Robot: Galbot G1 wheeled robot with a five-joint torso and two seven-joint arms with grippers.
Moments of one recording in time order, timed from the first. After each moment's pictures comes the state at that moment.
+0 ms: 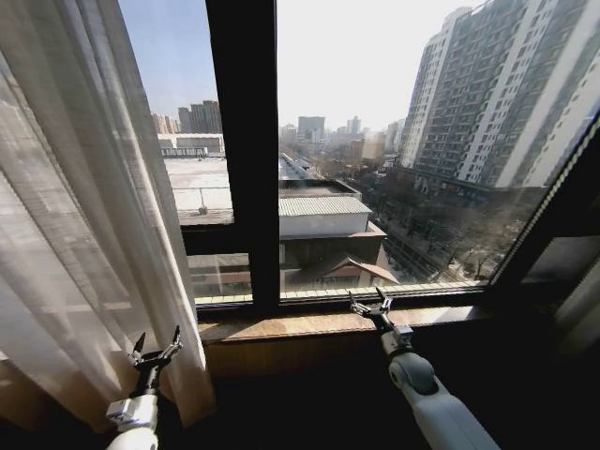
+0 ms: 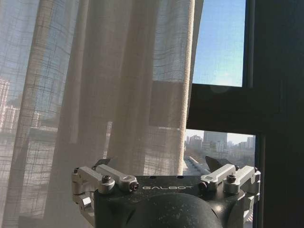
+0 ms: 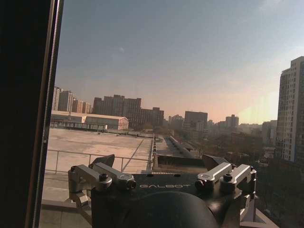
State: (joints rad) left arm 1.48 -1.25 -0.70 -1.71 -0.46 -0.41 -0.03; right arm -1.08 1.09 0.37 1.61 0.36 0.14 0.05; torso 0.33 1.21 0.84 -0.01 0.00
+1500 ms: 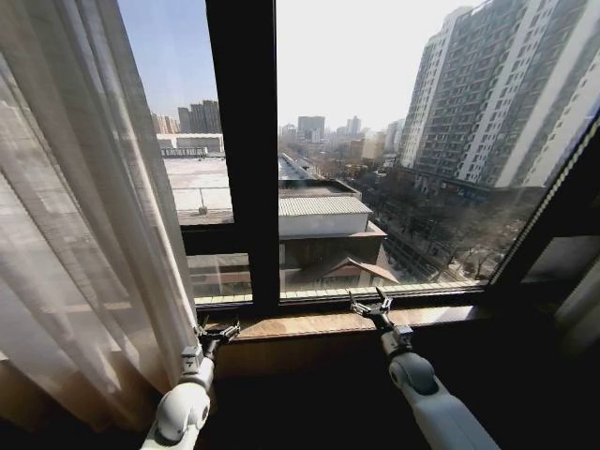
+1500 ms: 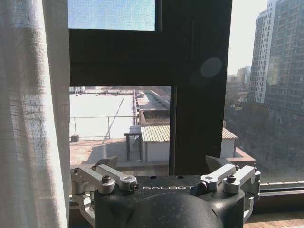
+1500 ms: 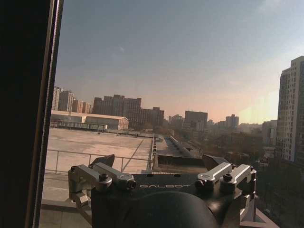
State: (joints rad) left arm 1.31 -1.30 -0.46 -1.93 -0.26 0.23 -0.12; right arm -1.08 1.09 0.37 1.61 0.36 0.14 0.05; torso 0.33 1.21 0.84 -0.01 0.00
